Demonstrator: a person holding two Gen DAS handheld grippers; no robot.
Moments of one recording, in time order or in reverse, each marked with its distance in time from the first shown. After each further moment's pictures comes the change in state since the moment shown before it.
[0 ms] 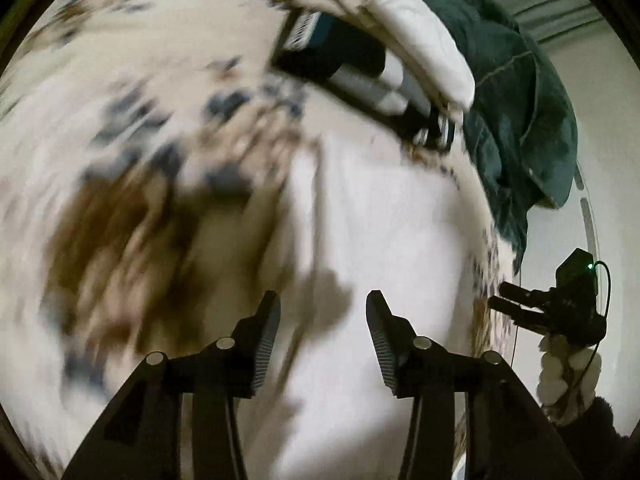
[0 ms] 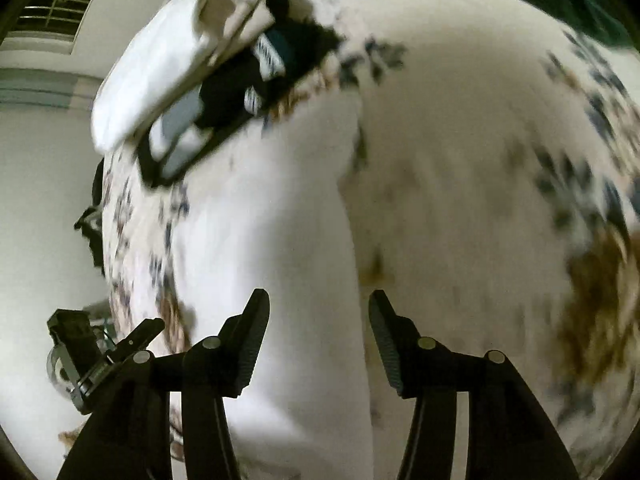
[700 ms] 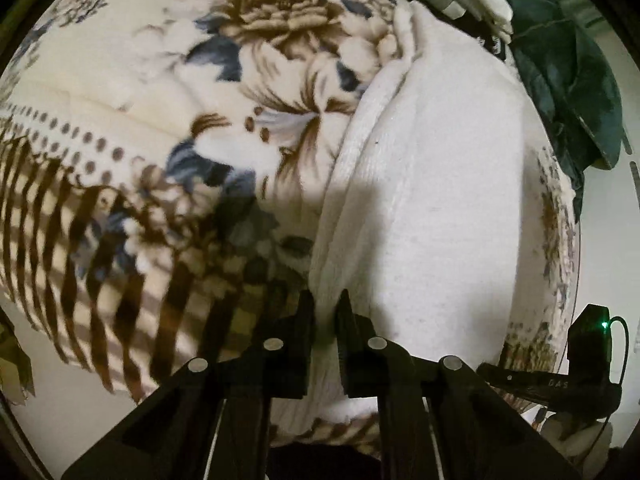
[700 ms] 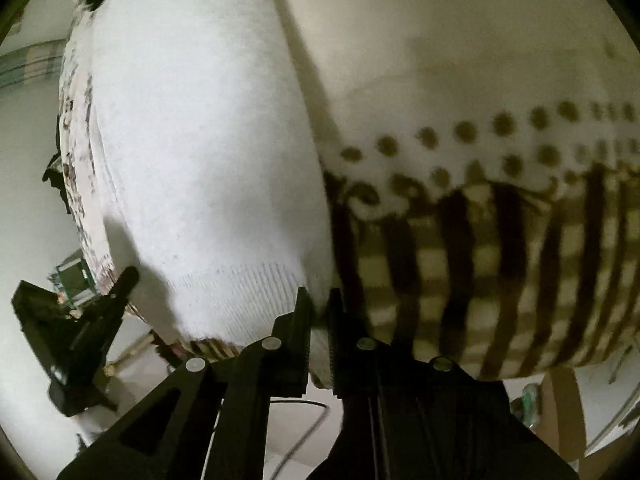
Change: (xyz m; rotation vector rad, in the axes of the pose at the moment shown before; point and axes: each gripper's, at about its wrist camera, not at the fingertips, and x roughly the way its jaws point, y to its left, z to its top) left arm -0.034 0.016 -0.225 -0.089 0.010 0.216; right arm 0.085 -0.057 -0.322 0.129 0.224 -0.098
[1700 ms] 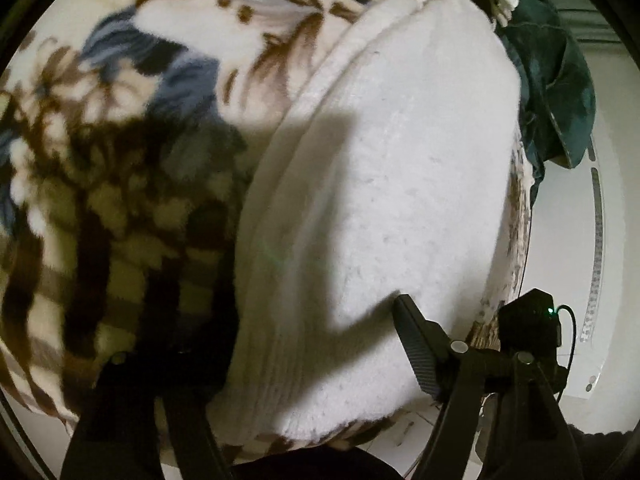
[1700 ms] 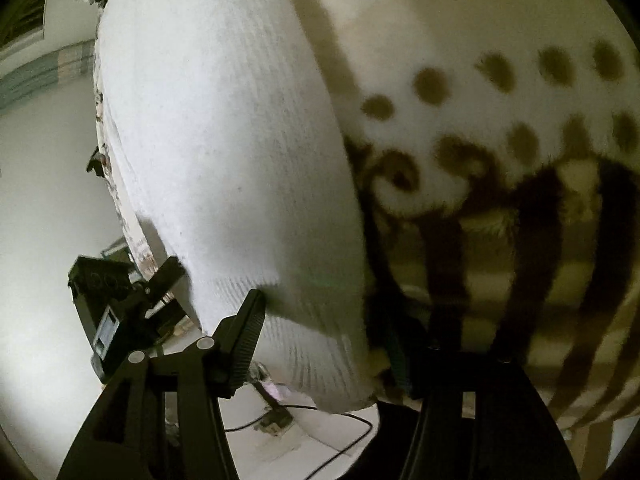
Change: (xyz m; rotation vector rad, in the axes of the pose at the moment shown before) left arm 0.063 0.036 -0.002 -0.063 0.166 -0.278; right arm 0.079 -0.003 0.012 0.034 0.095 0.300
